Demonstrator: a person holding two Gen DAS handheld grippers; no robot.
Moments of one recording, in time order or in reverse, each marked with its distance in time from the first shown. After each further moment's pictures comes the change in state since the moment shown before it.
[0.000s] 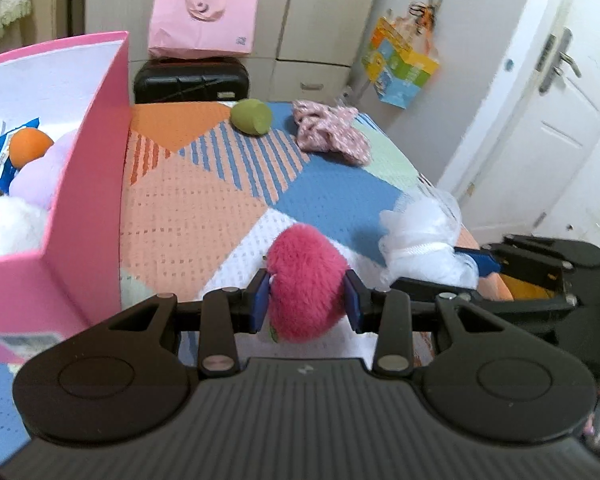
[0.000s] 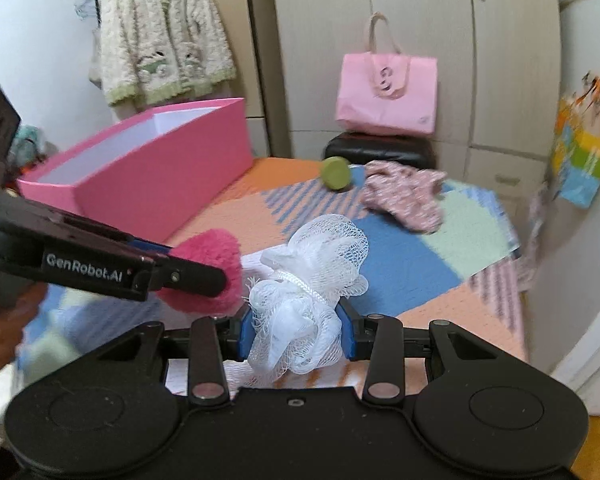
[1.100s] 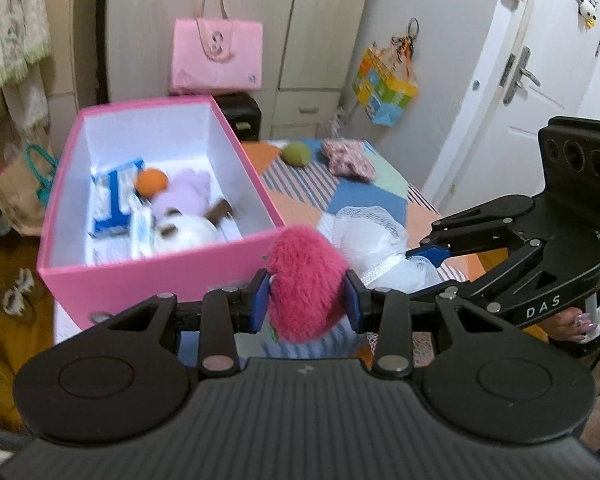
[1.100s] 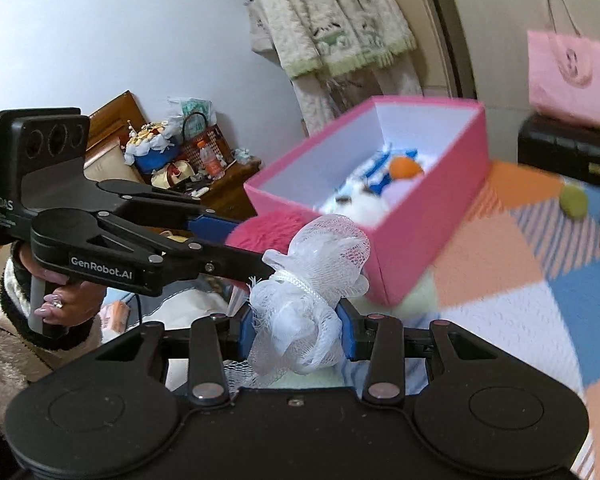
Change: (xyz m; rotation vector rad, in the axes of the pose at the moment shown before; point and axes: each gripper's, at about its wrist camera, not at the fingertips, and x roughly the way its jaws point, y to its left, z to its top) left arm -0.171 0.069 -0.003 0.074 -0.066 -0.011; right arm -0.010 0.129 0.069 -0.124 0.131 0.476
